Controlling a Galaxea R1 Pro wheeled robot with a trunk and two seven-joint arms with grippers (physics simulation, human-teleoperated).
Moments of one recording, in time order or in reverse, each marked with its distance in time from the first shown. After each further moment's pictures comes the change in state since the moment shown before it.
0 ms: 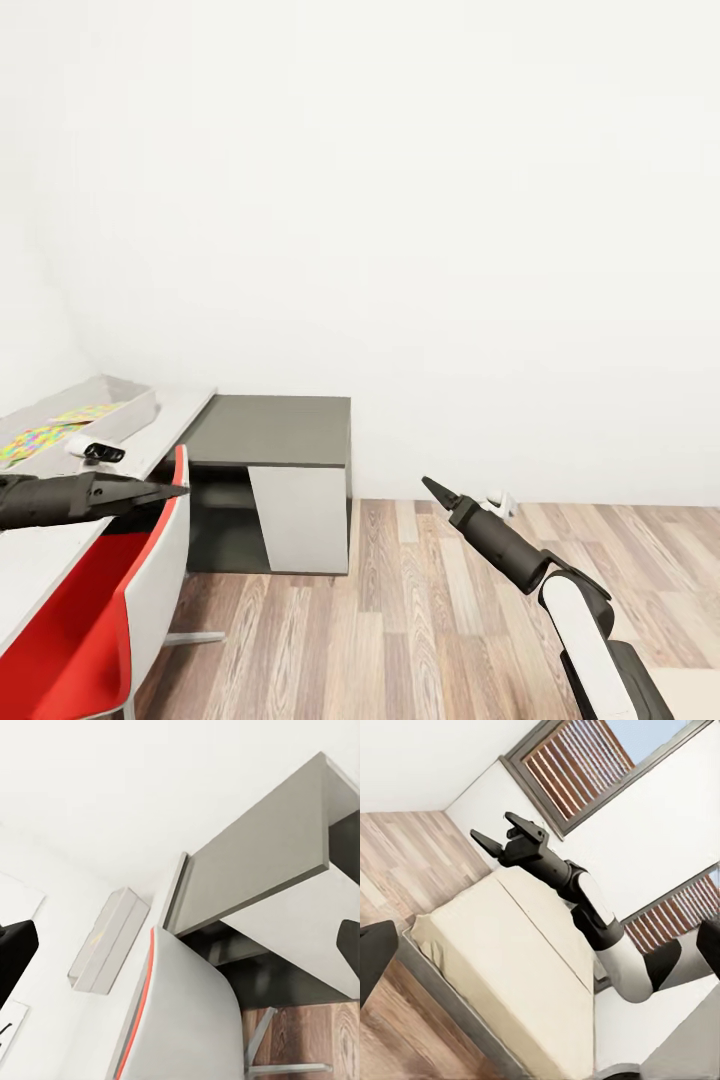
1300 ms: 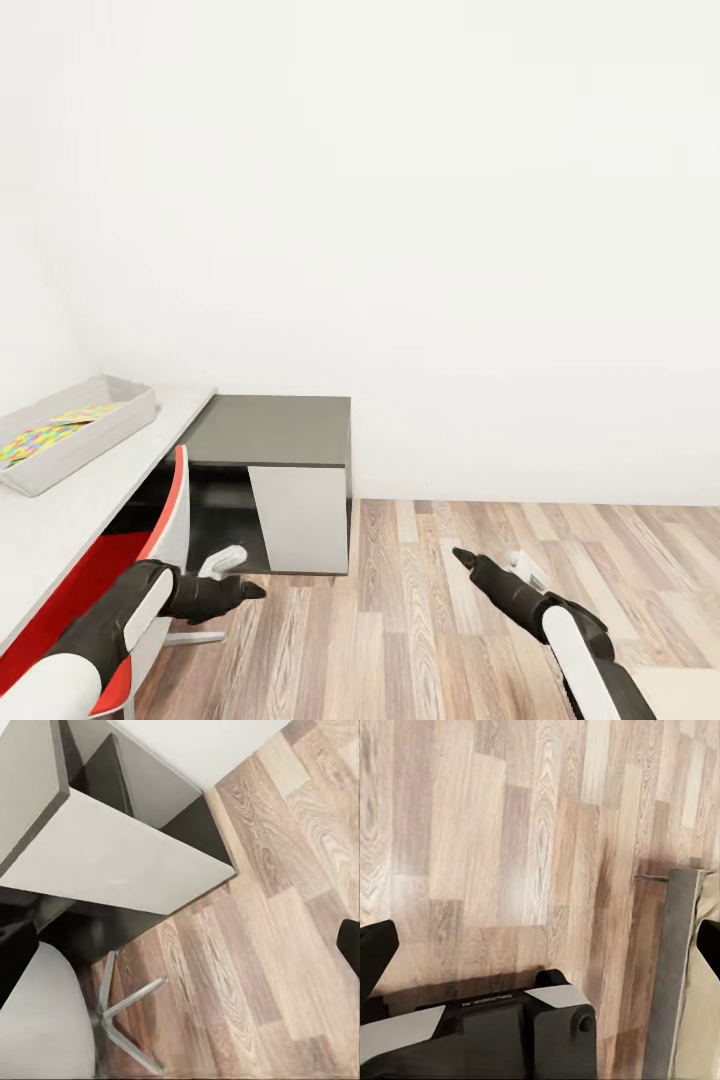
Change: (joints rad) left arm -0.018 -0.455 -0.062 0.591 -0.168 -0.165 1.147; right arm 0.000 -0.001 -0.086 0.291 0.113 0.017 -0.308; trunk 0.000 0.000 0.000
